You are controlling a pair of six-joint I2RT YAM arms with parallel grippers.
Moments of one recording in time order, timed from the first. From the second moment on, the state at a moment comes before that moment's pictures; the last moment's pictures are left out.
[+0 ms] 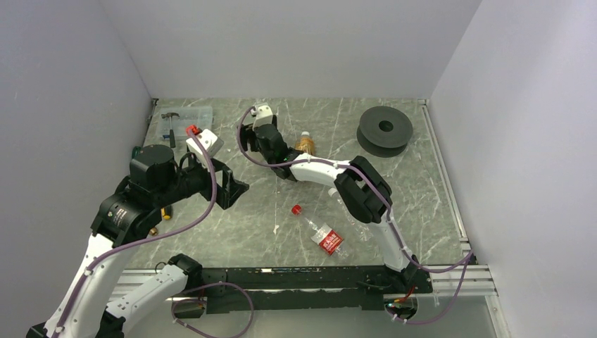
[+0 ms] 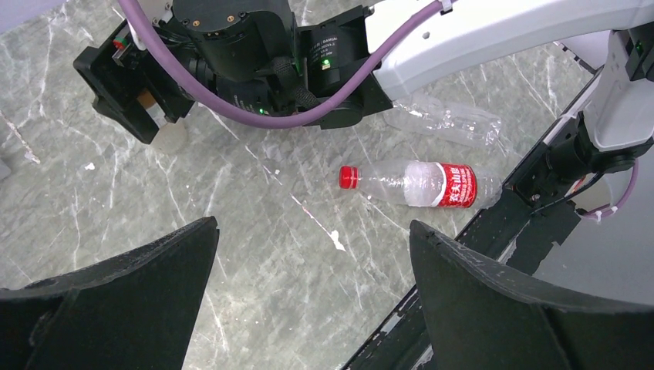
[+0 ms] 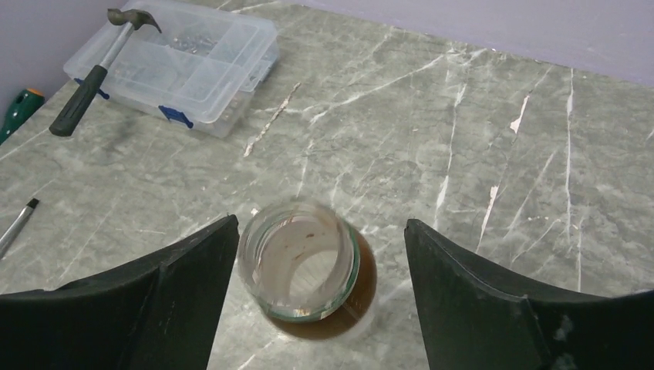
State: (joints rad) left arm -0.49 0.79 1.24 -0.83 0.31 -0.03; right arm 0.86 2.22 1.62 0.40 0.34 0.21
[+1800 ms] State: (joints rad) left arm -0.49 0.85 1.23 -0.78 0.32 -0.02; right arm 0.47 2.31 1.96 -0.58 0.05 0.49
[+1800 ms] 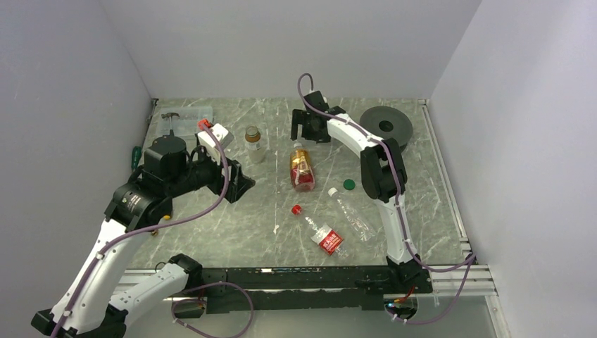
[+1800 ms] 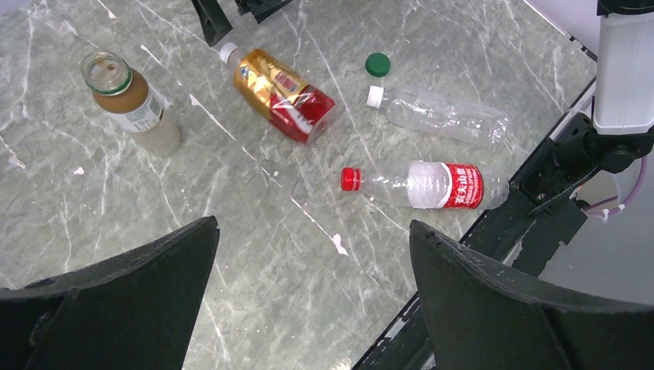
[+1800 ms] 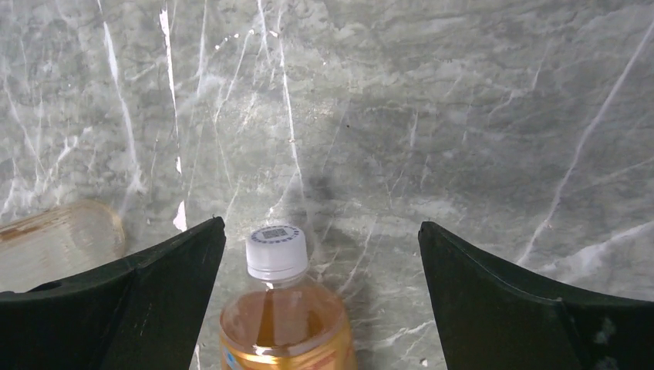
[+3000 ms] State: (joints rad) left arm -0.49 0.86 1.17 -0.76 0.35 -0.02; right arm 0.62 2.19 1.72 -0.58 0.11 0.45
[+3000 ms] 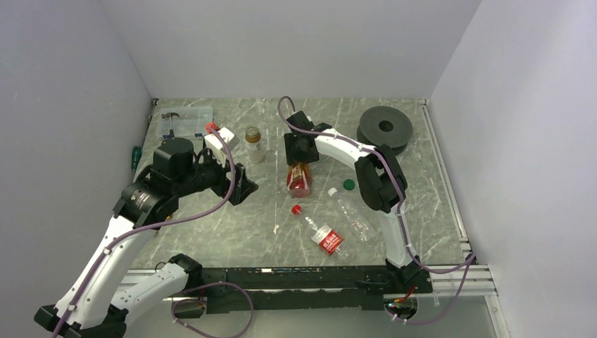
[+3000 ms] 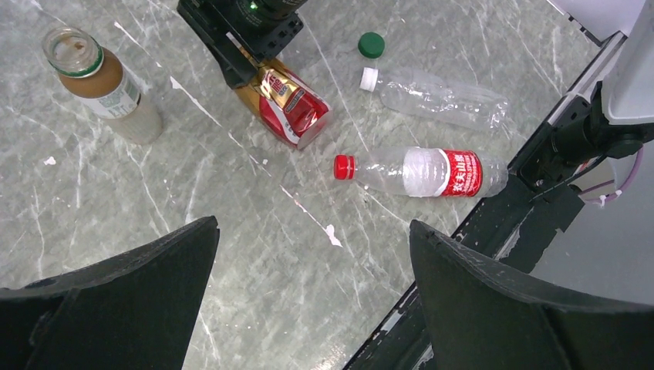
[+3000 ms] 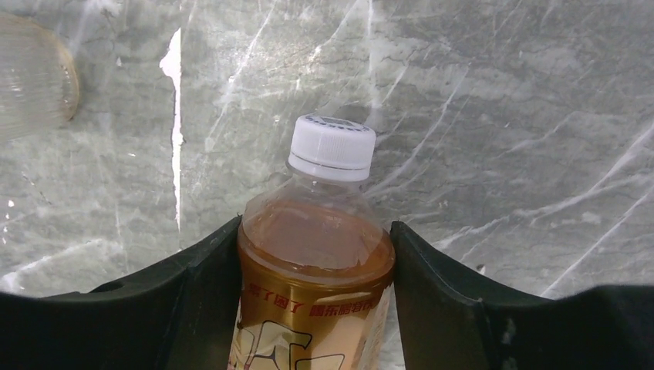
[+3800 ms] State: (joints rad) left arm -0.49 0.97 1.14 -0.59 0.39 -0.09; right arm 0.98 1.48 1.45 -0.04 0.44 0.43
